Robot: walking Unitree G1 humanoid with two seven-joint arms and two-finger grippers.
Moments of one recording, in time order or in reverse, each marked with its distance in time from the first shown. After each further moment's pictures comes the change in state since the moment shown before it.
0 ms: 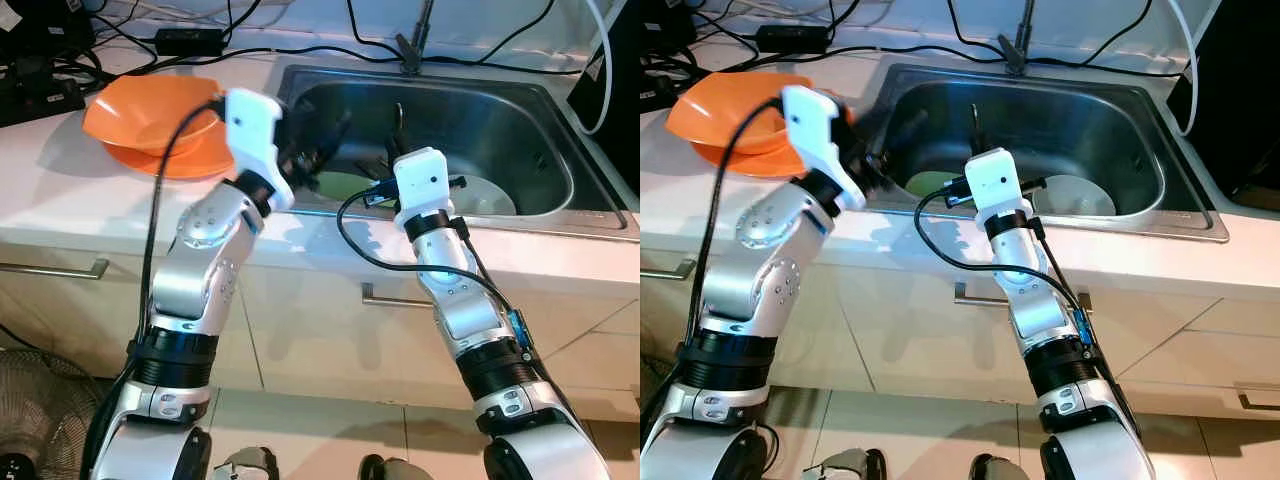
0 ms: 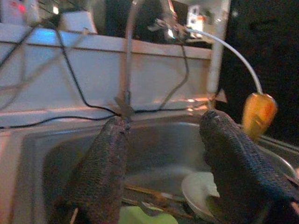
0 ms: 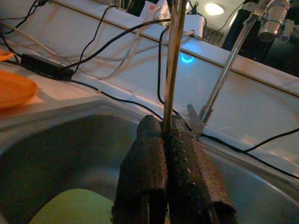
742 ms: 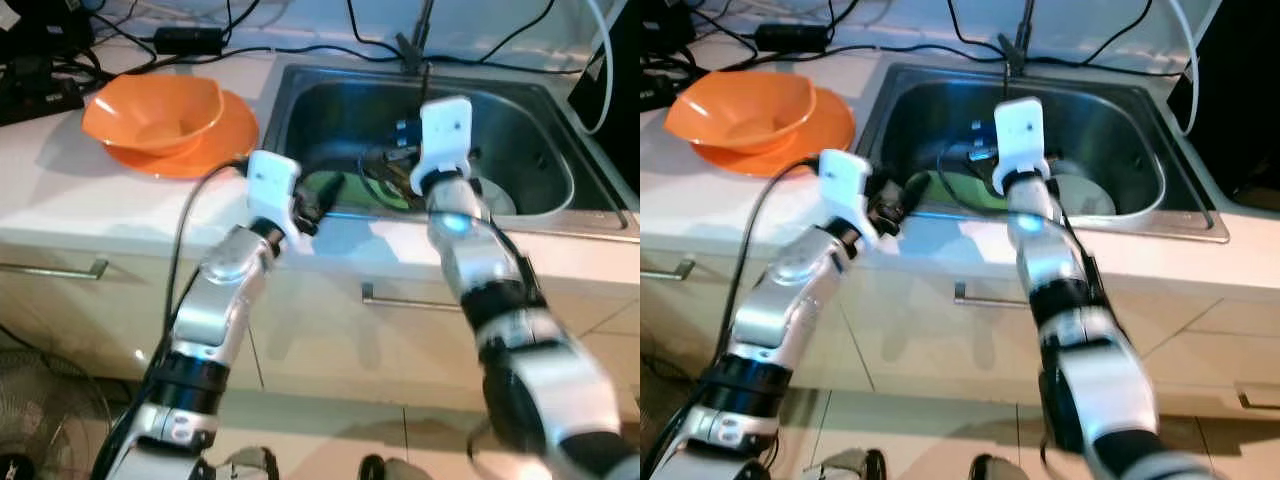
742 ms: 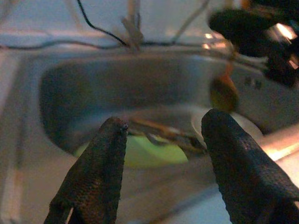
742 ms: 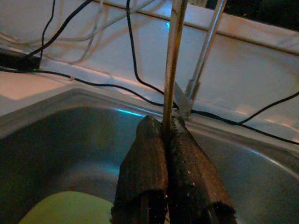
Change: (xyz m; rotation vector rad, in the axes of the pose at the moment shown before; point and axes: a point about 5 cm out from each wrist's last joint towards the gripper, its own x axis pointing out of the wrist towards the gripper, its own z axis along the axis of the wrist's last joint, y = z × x) left arm -0.015 -0.016 -0.068 -0.011 0.266 0.042; right arm 0.050 -0.035 -0.003 0.118 0.161 -0.075
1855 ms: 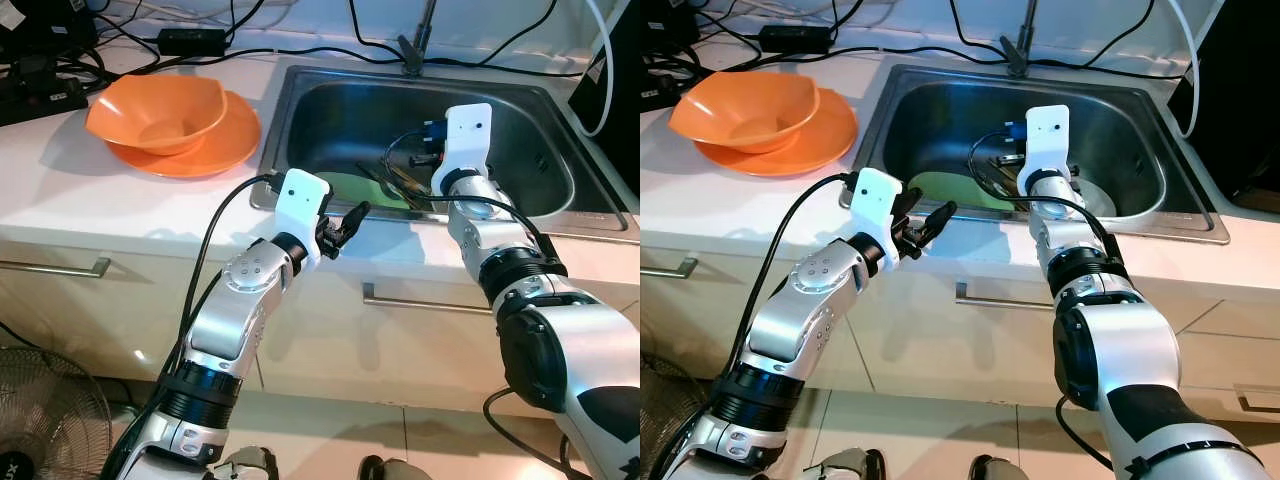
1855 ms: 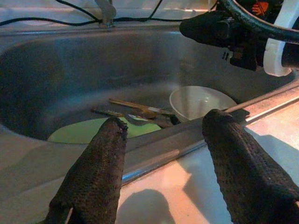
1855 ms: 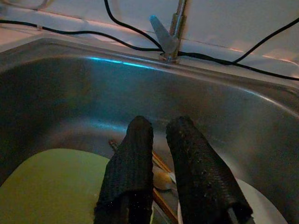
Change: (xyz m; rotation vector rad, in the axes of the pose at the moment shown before) left arm 0.000 -0.020 -0.007 0.008 0.080 -0.069; right arm 0.004 -0.028 -0.026 0.076 0.233 -0.053
